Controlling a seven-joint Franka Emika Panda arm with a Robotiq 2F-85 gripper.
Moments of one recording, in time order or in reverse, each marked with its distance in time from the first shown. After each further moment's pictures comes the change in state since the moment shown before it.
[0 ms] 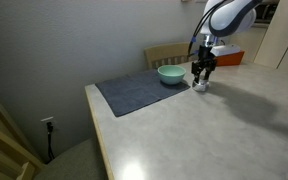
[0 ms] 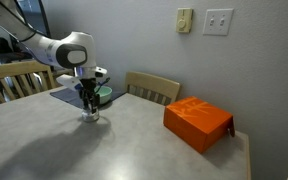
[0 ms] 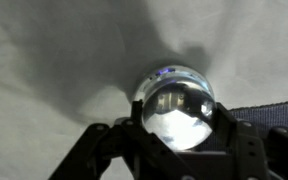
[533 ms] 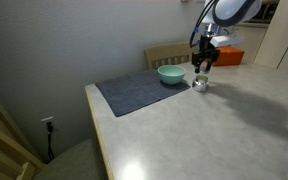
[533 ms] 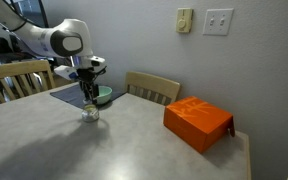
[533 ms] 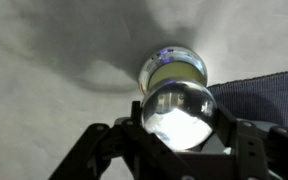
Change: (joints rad) arm 0.049 -0.090 -0.047 -0.033 -0.053 -0.002 0.130
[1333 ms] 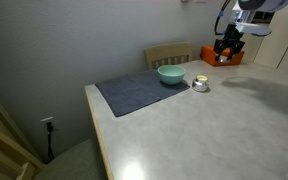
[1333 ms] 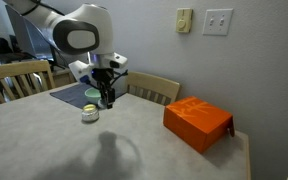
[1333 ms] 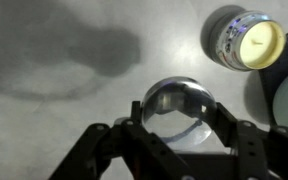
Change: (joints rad) arm -0.207 -0.124 -0.019 -0.130 0.208 0.047 -0.149
